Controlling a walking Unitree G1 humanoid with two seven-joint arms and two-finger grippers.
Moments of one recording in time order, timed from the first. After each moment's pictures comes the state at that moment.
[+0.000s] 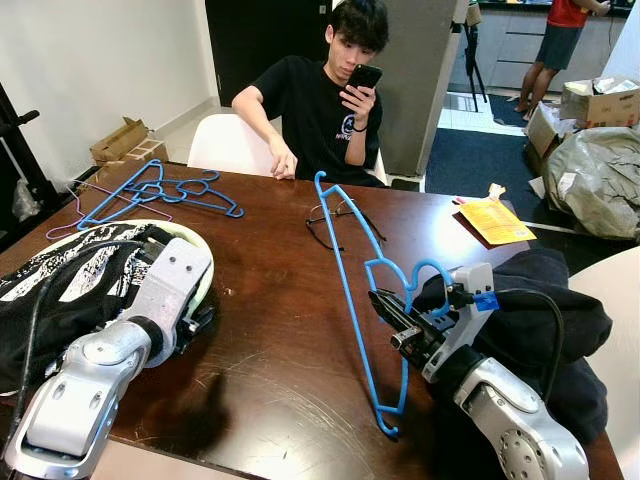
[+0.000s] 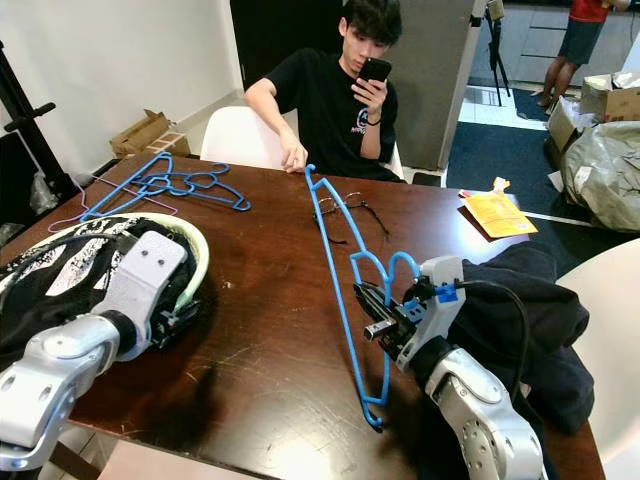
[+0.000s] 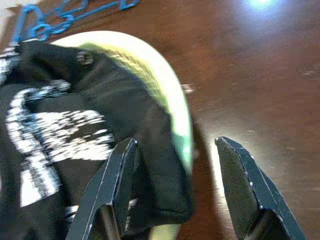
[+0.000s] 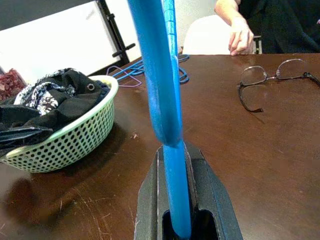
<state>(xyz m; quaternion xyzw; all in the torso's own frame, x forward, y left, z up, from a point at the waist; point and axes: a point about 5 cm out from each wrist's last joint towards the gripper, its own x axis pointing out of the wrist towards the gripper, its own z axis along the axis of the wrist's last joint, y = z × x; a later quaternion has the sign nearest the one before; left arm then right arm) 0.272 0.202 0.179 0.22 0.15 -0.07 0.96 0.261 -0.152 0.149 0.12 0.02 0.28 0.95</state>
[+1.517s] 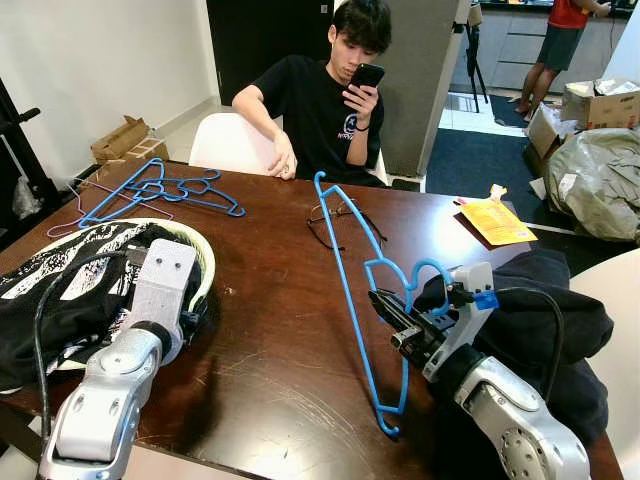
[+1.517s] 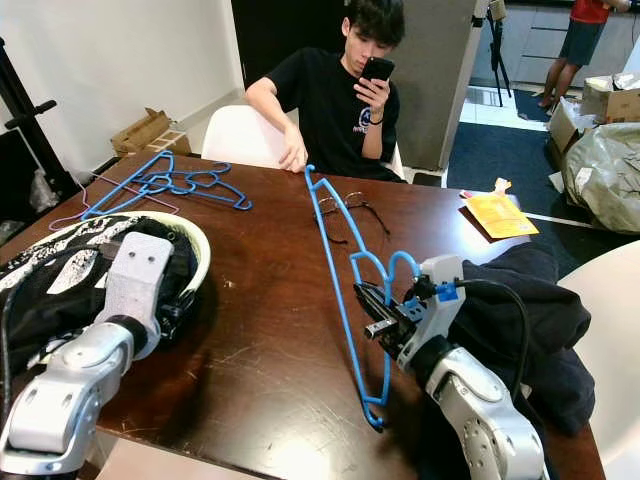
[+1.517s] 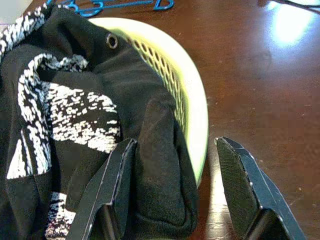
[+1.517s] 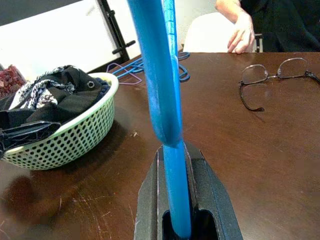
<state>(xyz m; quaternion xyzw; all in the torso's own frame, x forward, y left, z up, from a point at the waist) 0.276 0.196 0.160 0.12 0.13 0.01 0.98 0.261 -0.153 0.149 0.11 0.03 0.29 0.95</state>
